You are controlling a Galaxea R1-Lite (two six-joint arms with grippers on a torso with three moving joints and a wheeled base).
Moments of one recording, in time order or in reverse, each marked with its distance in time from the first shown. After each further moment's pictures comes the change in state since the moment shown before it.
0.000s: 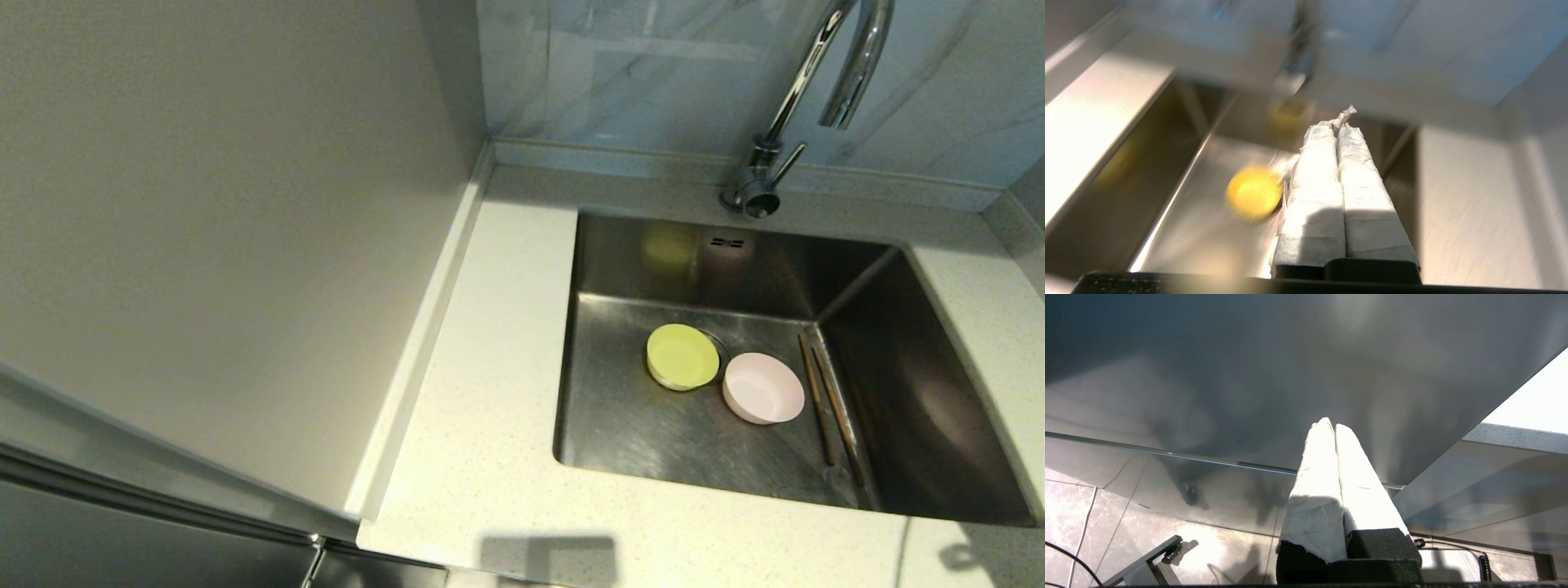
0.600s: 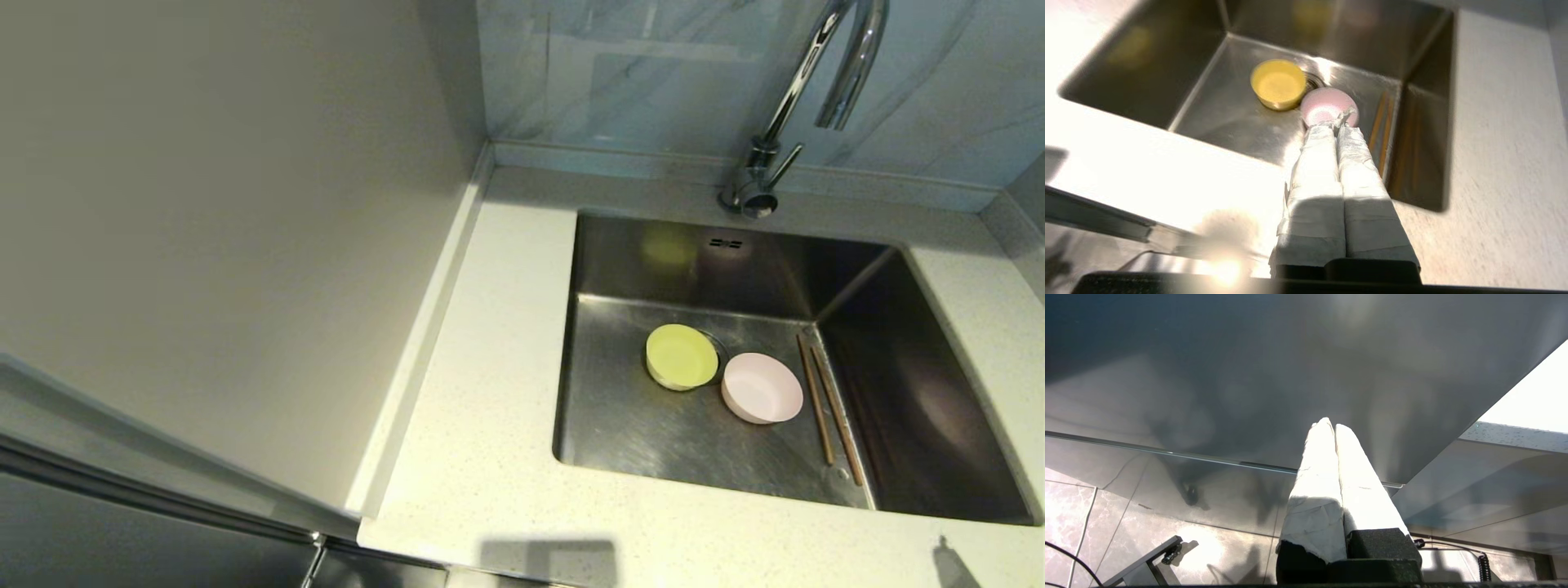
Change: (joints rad) left arm 0.000 0.000 0.000 0.000 0.000 0.000; right arm 0.148 -0.534 0.361 0.337 -0.108 -0.079
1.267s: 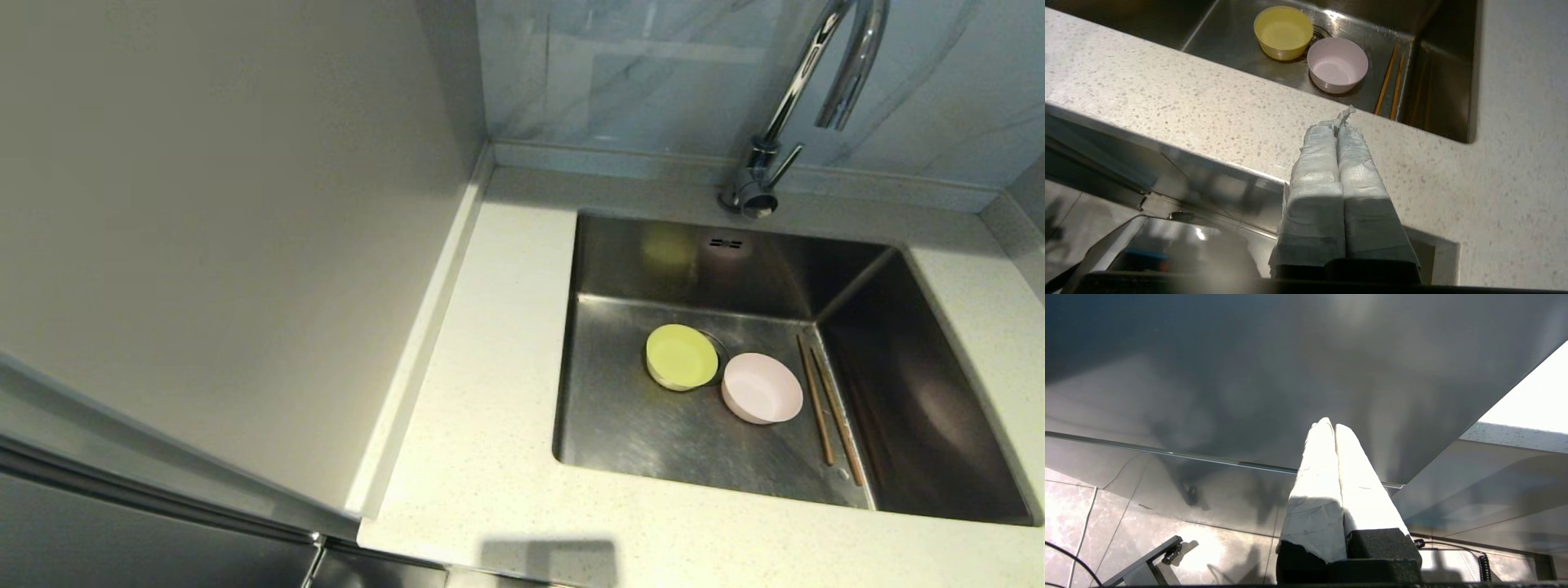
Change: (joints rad) left arm 0.000 0.000 0.000 0.000 0.000 0.000; right arm 0.112 -0.296 0.211 0.131 -0.104 -0.027
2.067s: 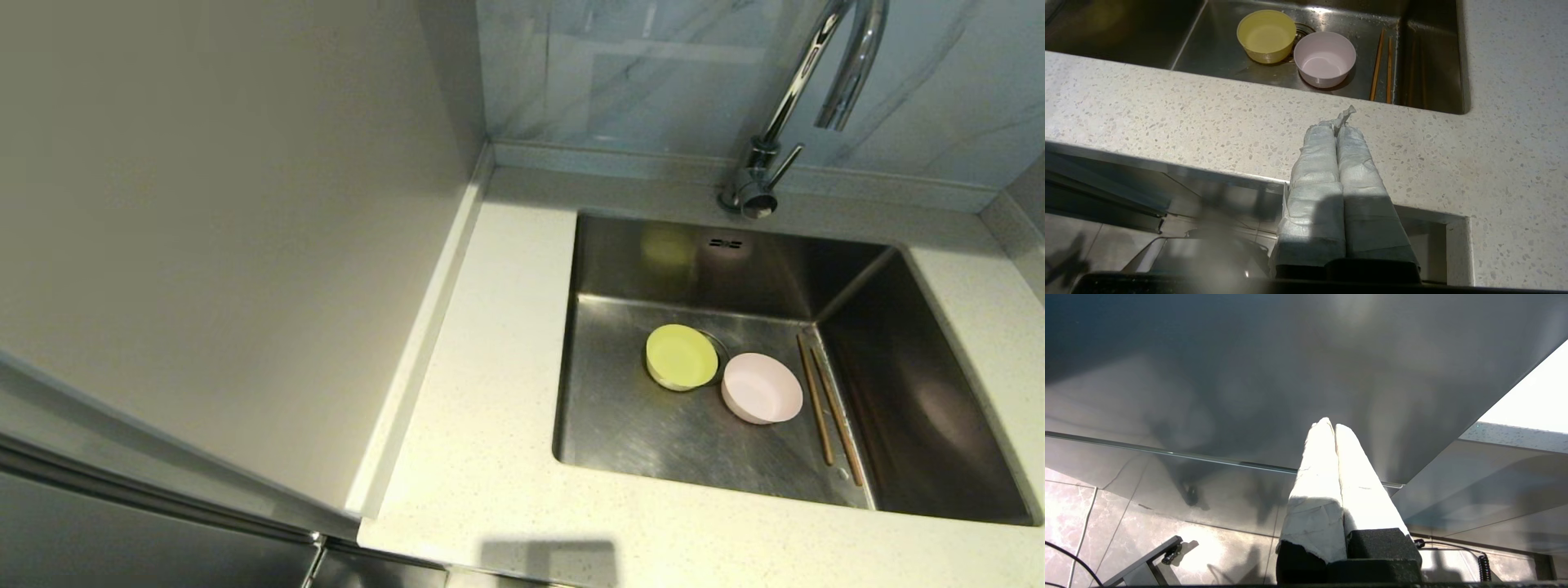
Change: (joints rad) left arm 0.000 0.000 0.000 0.000 0.000 0.000; right arm 0.001 -0.041 0.022 0.012 -0.076 0.143
